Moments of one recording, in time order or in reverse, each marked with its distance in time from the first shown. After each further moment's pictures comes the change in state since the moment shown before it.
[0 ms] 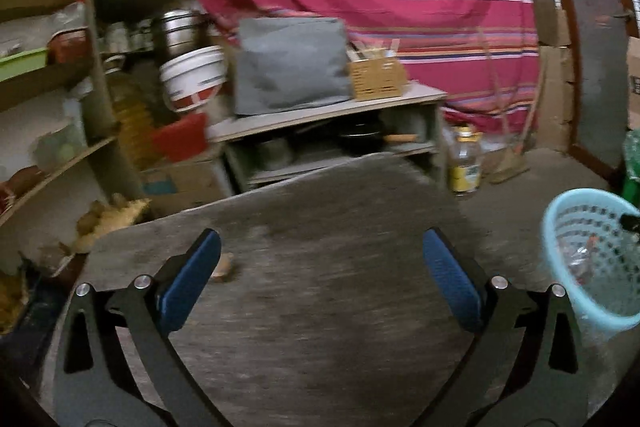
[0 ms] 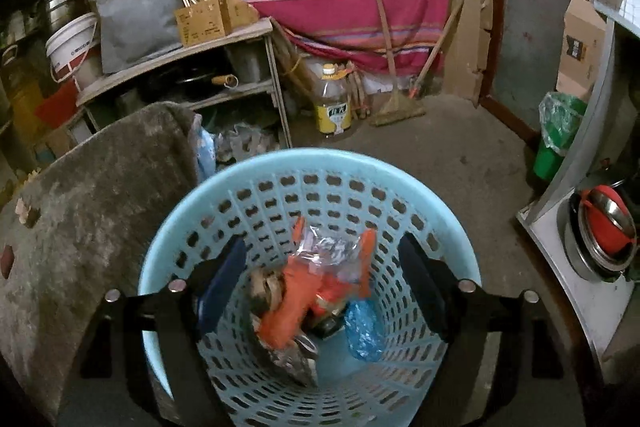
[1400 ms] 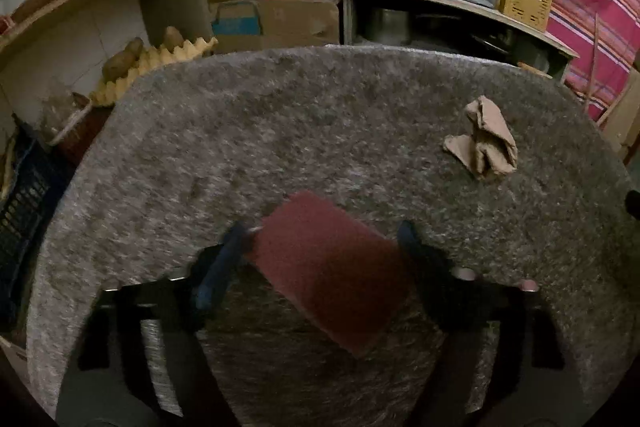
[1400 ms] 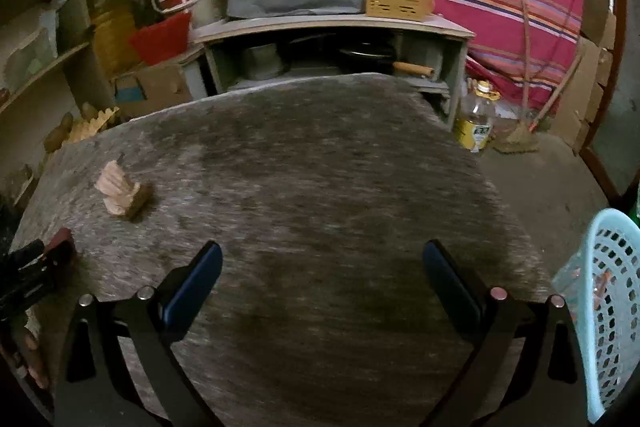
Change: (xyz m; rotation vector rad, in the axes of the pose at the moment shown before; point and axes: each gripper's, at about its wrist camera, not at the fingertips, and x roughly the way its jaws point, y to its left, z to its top) left arm 0.130 0.229 -0.102 -0.266 0.412 0.089; right arm 0.041 0.339 -0.017 -0.243 0.045 0.232
